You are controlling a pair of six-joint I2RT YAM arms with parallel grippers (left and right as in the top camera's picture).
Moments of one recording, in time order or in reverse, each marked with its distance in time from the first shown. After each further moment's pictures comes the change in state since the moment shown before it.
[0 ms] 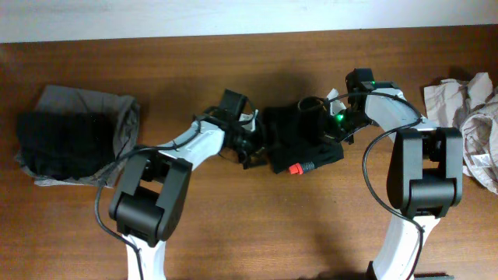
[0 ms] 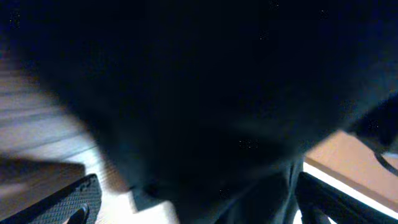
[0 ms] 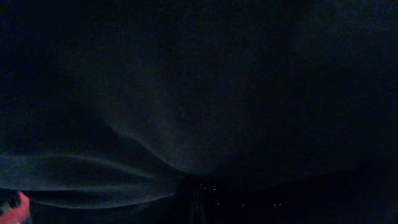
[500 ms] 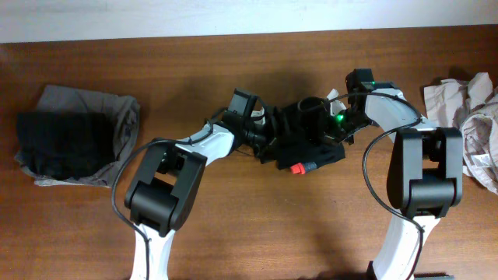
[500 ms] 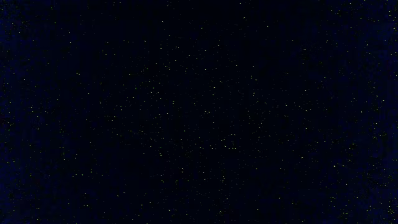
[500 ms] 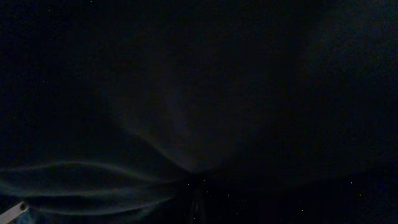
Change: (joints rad) left arm -0.039 0.117 0.023 0.339 0.091 -0.310; right arm 0.000 0.000 -0.003 0.001 0.001 0.001
